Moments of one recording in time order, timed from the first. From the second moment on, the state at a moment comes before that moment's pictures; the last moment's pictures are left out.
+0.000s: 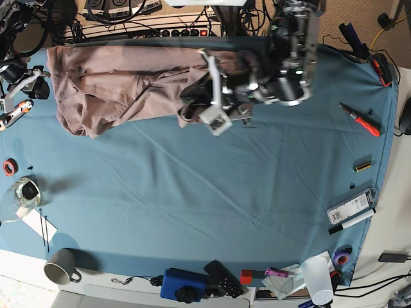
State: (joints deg) left arm 8.9 2.5 15.5 112.1 -34.5 -34.5 67.6; right arm -19.2 26.9 52.5 92.3 51.1 40.0 -69.9
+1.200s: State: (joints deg) left arm 13.7 0.7 16.2 119.5 -14.1 -17.5 67.4; right arm -19.2 27.0 52.5 92.3 51.0 40.0 -67.4
